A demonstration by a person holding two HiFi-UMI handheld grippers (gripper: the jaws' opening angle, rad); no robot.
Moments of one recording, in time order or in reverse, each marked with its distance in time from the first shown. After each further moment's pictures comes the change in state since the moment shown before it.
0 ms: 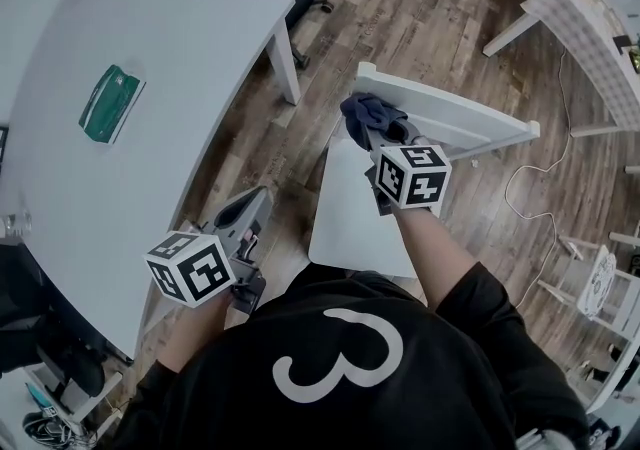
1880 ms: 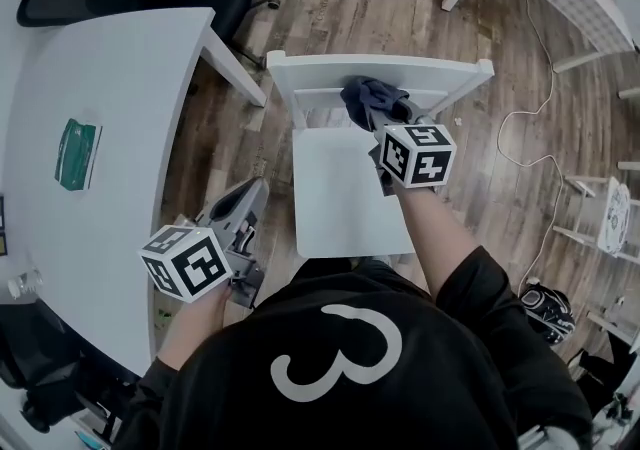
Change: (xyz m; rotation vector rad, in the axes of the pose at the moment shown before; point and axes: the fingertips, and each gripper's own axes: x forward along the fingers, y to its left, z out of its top) left arm 0.061 -0.061 -0.020 0.116 0.130 -0.094; right arm -0.067 -0.106 -0.013 0.110 -0.093 -0.162
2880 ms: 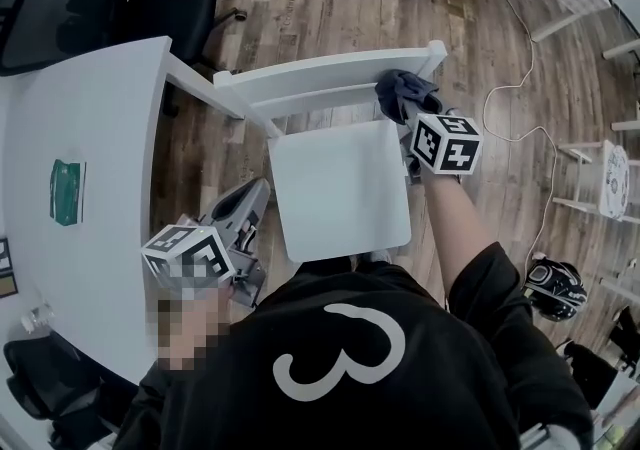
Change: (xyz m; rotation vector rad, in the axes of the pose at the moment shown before) left arm 0.048 -0.039 -0.010 0.059 0.092 -0.064; right arm -0.067 -0.130 0.001 0.051 -0.023 -0.207
